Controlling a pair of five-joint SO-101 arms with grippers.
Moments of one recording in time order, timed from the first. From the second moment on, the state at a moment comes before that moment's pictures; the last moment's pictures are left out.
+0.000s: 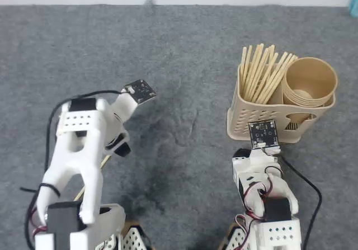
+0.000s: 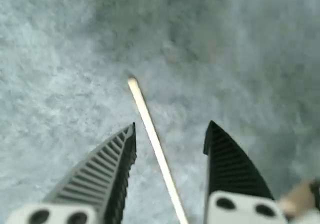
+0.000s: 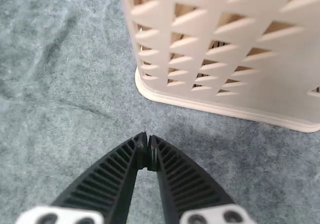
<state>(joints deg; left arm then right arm) -10.0 -14.6 42.9 70.5 -45.1 -9.4 -102.9 95.2 63.2 2.2</state>
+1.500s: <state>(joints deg) -12.6 7.8 2.8 94.1 -36.5 -9.4 -102.9 95.2 63.2 2.2</state>
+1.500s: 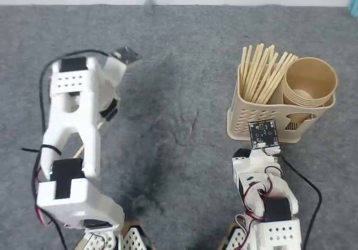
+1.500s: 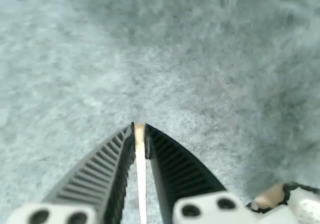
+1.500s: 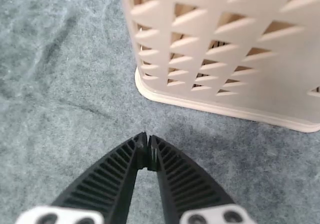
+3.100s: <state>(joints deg) 22.0 -61.1 39.2 20.2 21.0 -9.5 -102.9 95.2 63.2 2.2</state>
